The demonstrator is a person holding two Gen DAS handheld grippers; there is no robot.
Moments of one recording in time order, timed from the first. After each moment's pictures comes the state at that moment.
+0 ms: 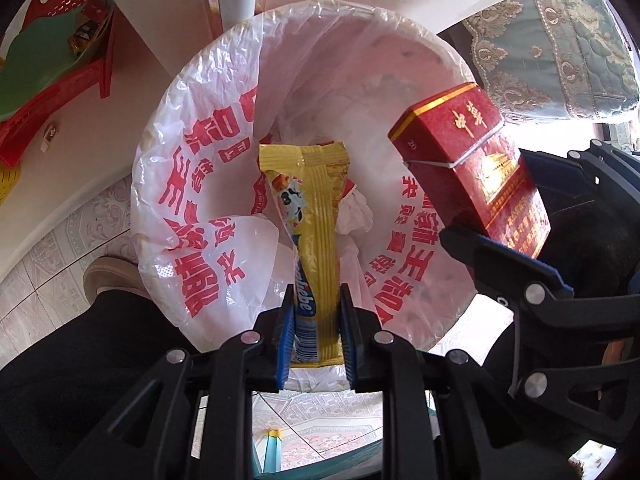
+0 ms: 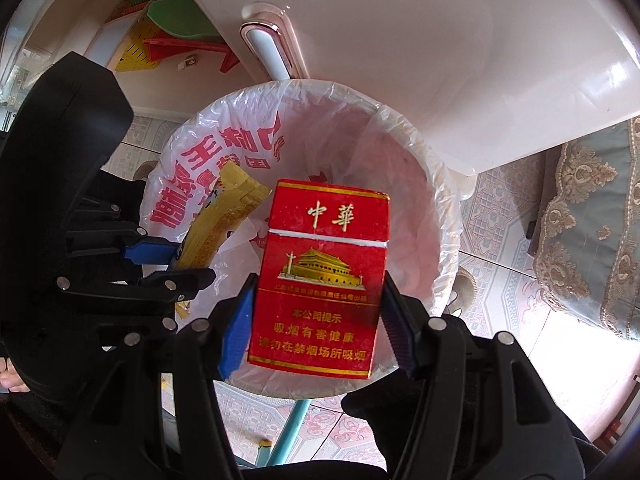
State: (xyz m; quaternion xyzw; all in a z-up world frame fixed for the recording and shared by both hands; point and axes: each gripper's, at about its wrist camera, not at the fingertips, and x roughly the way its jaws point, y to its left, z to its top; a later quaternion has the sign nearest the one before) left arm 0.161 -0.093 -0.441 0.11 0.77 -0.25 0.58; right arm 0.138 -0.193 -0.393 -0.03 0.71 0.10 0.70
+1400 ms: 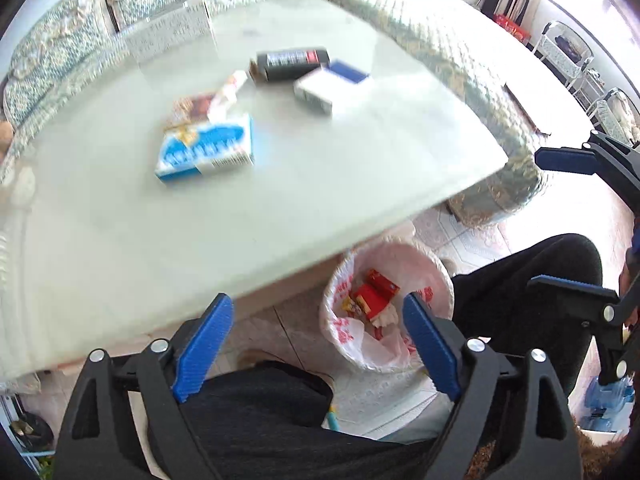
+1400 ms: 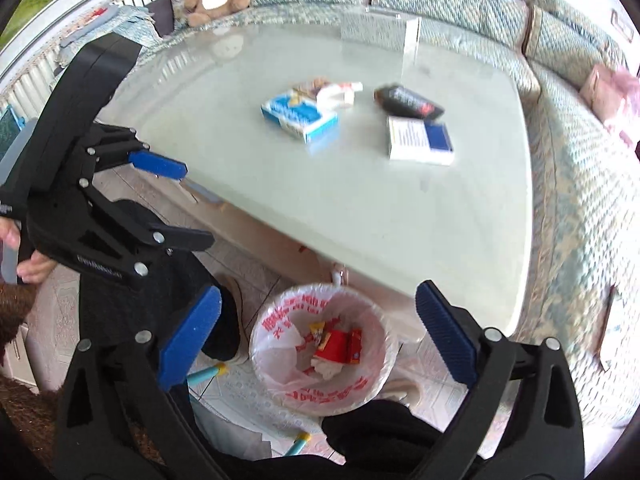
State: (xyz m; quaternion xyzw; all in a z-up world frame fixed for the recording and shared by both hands) left arm 0.186 -0.019 -0.098 0.18 0.54 -0.25 0.79; right arm 0.120 -0.177 -0.071 -0.08 0.46 0.20 0.86
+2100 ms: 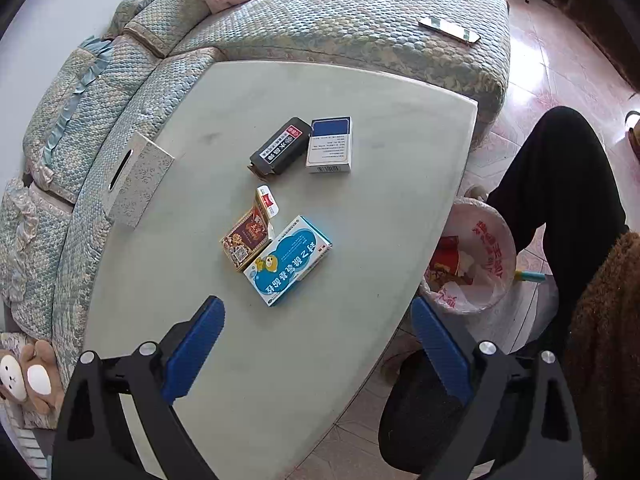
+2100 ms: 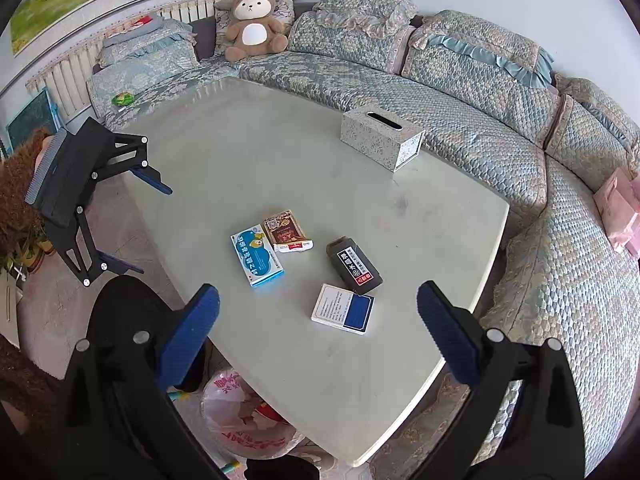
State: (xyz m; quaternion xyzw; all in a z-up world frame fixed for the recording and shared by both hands) left arm 0.256 -0.020 -0.032 0.45 0.42 -0.39 0.69; right arm 0.275 -0.232 0.049 -0.14 0.42 0.28 0.85
